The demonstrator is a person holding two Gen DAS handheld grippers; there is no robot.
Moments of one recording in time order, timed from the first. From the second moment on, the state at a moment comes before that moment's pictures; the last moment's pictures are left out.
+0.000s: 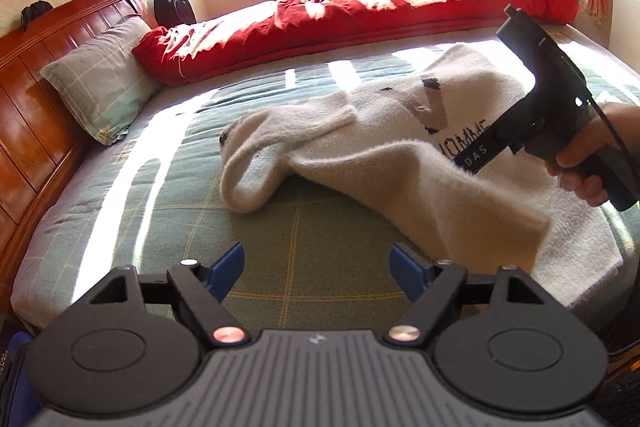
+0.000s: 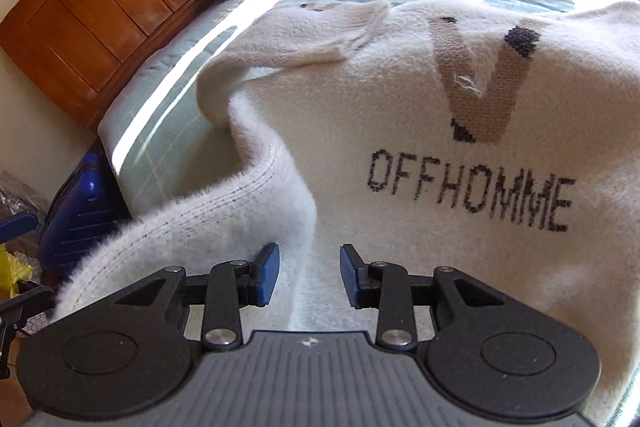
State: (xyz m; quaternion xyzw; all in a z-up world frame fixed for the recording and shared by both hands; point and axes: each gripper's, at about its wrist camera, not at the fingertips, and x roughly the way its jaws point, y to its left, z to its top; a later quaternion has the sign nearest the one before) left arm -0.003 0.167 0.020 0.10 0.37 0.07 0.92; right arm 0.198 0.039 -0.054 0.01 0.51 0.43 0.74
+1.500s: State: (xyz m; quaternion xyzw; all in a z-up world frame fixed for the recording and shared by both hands) left arm 0.313 -0.142 -0.067 0.33 0.40 -0.12 0.85; right arm 0.154 -0.324 -0.078 0.23 0.43 0.15 0.86
